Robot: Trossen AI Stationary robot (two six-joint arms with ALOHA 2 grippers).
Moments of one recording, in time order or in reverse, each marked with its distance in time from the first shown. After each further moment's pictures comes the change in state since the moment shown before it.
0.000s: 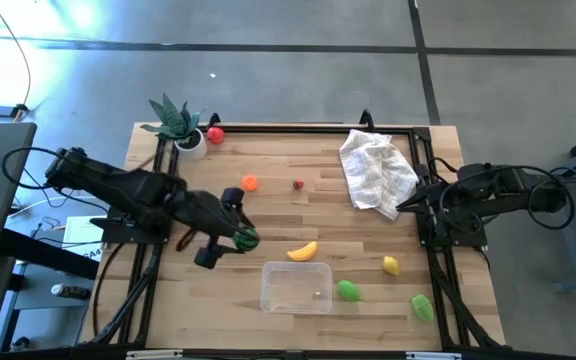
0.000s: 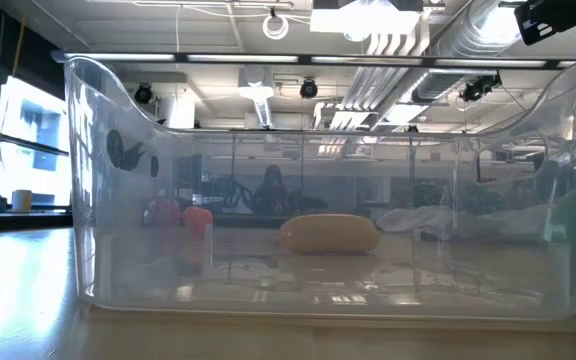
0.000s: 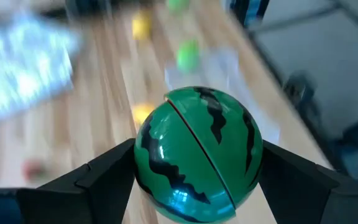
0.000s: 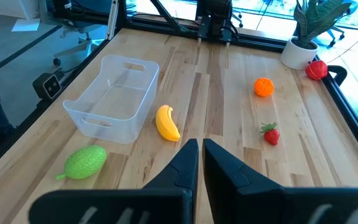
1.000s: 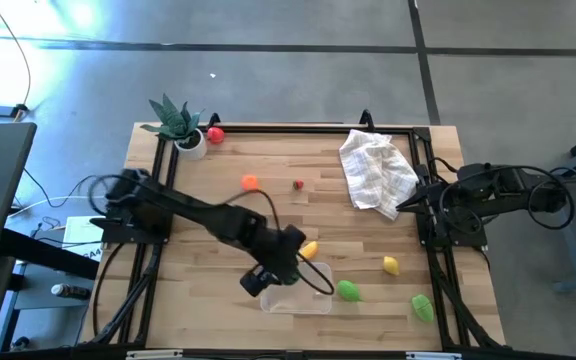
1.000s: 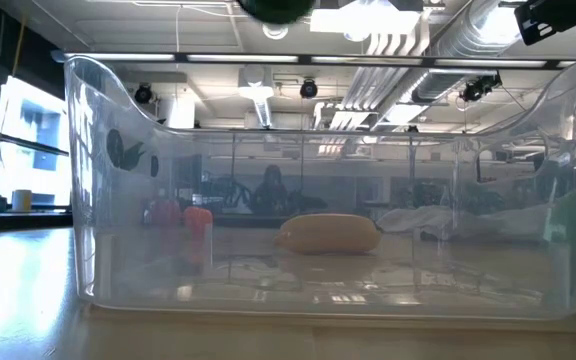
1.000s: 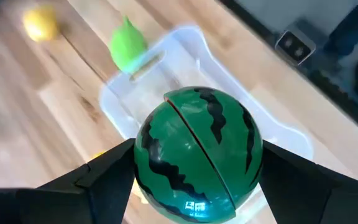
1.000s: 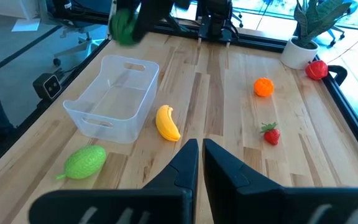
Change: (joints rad) left arm -0.004 0.598 0.353 -0.049 0.169 0.344; right arm 0.000 0.000 0.000 0.000 0.000 0.000
